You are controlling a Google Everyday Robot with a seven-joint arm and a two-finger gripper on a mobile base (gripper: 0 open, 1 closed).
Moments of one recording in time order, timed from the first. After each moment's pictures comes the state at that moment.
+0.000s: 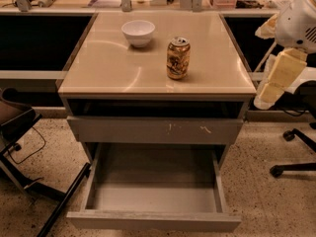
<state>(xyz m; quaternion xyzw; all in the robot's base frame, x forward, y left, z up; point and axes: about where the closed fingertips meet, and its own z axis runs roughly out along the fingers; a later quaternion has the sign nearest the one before) 0.492 -0.208 0.970 -0.60 0.77 0.01 0.20</state>
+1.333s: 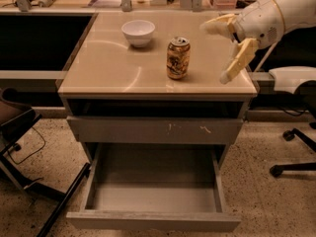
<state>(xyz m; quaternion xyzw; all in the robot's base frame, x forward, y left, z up) 0.571 -0.125 0.960 -0.65 0.58 0.32 0.37</state>
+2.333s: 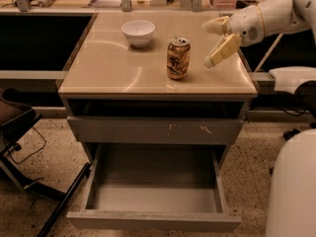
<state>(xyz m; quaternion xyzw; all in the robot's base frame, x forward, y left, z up) 0.667 -0.140 0.927 -0.56 0.64 0.33 0.40</state>
